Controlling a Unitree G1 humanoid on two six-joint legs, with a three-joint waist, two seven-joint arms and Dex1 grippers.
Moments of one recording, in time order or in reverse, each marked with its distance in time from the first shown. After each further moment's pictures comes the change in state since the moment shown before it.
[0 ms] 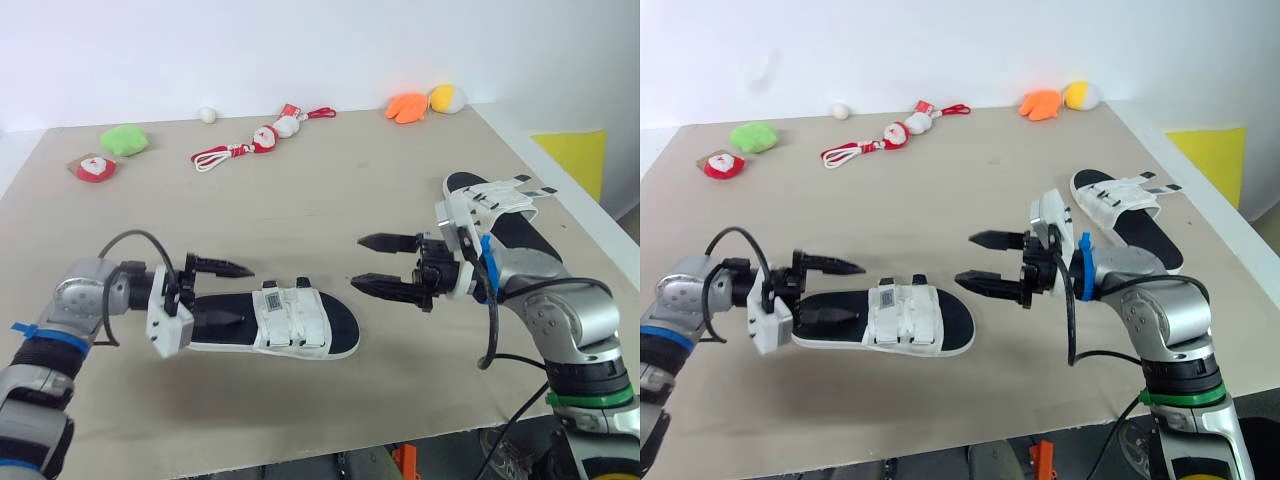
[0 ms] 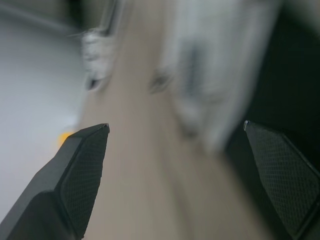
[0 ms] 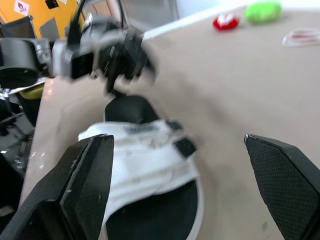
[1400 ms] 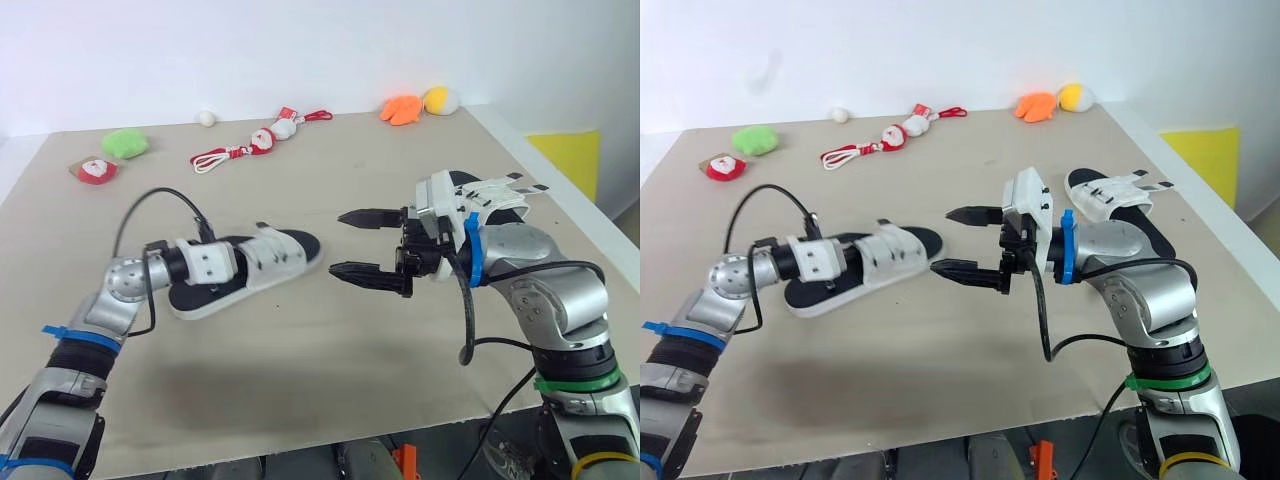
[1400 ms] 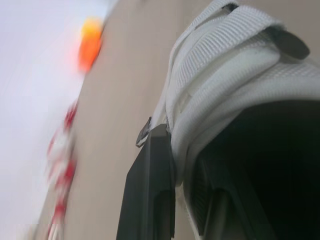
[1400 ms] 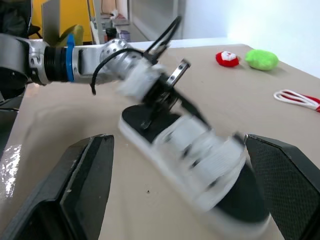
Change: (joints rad) left arm 0.008 -0.163 0.165 -0.156 0.321 0.861 0.498; right arm -0.089 0.037 0.095 -0.047 -0.113 -0.105 -0.041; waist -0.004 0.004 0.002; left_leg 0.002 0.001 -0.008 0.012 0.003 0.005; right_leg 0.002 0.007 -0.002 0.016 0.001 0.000
